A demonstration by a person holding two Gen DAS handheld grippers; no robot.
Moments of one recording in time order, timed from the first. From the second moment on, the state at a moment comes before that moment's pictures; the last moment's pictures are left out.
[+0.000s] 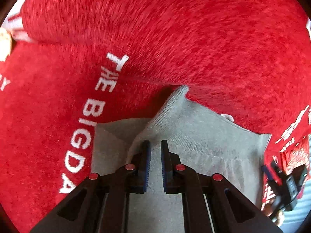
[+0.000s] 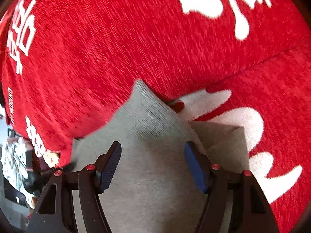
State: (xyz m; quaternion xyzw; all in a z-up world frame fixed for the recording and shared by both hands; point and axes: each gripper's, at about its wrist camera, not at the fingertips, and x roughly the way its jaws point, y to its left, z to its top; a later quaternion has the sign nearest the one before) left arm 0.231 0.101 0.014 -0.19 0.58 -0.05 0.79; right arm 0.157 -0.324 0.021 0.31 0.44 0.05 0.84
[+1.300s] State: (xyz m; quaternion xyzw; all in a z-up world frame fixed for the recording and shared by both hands) left arm 0.232 0.034 0.008 -0.03 0.54 0.01 0.84; right arm 0.228 -0.270 -0.002 0.11 0.52 0.00 0.84
